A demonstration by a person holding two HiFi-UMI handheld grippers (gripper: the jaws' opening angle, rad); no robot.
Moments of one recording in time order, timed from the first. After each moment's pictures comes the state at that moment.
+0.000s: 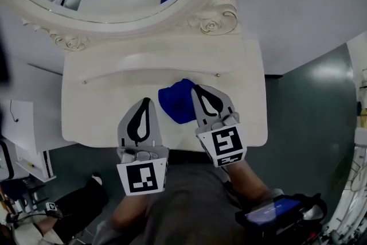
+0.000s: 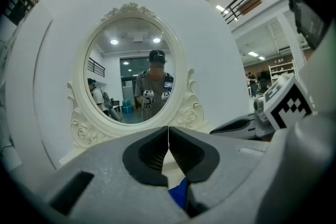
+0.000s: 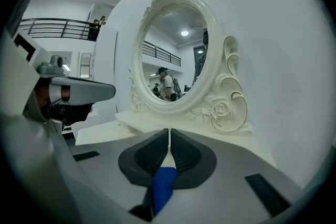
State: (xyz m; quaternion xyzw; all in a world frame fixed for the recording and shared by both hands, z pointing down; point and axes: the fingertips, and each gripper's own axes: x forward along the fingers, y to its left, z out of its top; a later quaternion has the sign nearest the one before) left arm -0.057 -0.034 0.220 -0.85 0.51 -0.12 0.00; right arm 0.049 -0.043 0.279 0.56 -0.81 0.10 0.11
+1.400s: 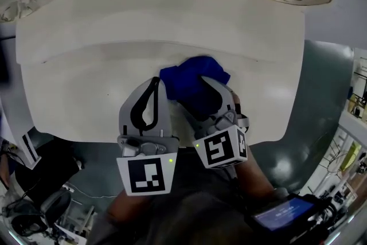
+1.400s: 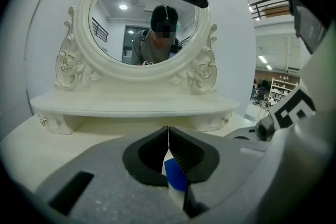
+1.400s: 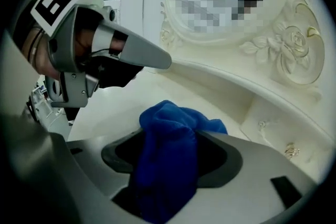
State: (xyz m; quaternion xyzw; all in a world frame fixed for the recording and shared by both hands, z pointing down) left arm -0.071 -0.095 0.385 -0.84 0.48 -0.18 -0.16; right arm -0.023 -0.043 0.465 0.38 -0.84 0.13 0.35
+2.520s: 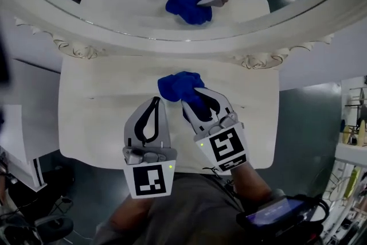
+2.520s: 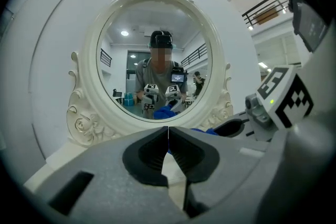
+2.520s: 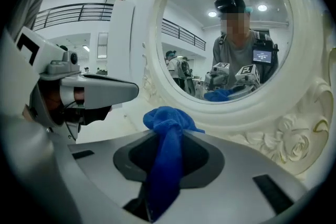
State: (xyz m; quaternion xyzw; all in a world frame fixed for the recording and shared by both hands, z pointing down) left arm -0.158 -0.159 0.276 -0.85 0.52 -0.09 -0.07; right arm -0.093 -0.162 0.325 0.45 -0.86 0.09 0.24
